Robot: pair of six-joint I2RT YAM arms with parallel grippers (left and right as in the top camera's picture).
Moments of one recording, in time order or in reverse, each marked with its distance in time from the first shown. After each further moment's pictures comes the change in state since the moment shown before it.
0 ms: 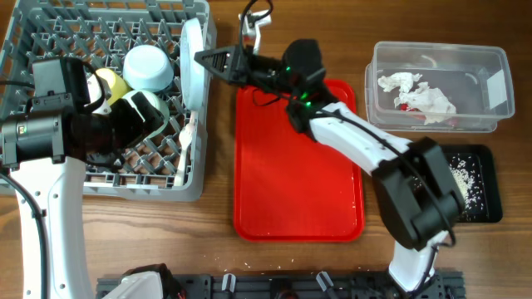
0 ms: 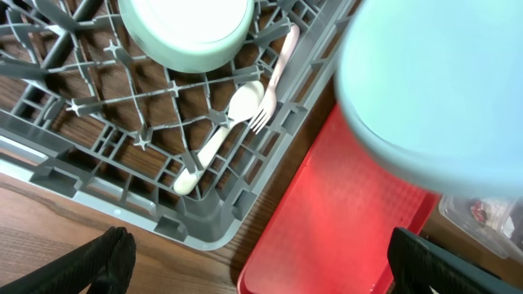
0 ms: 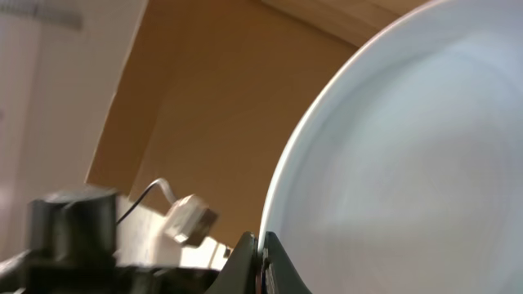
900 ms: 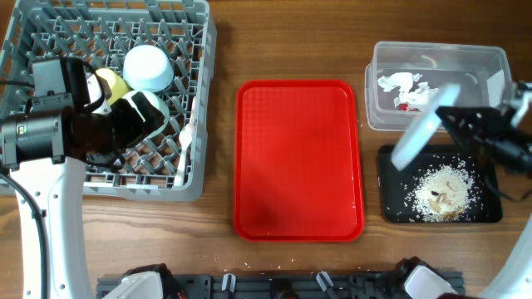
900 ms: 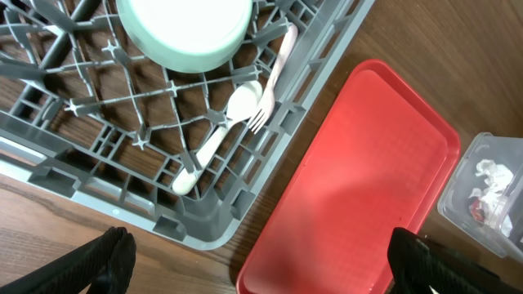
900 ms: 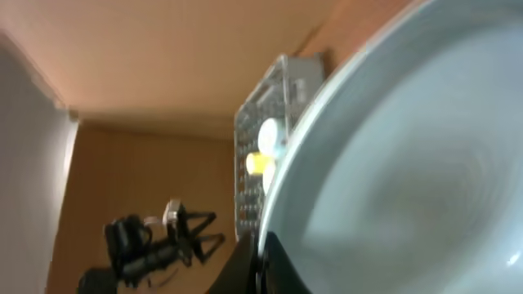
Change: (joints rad) left arm 0.000 -0.001 0.001 0.000 0.003 0.000; right arm -1.191 -0.721 -0.002 -2.106 -0.492 -1.173
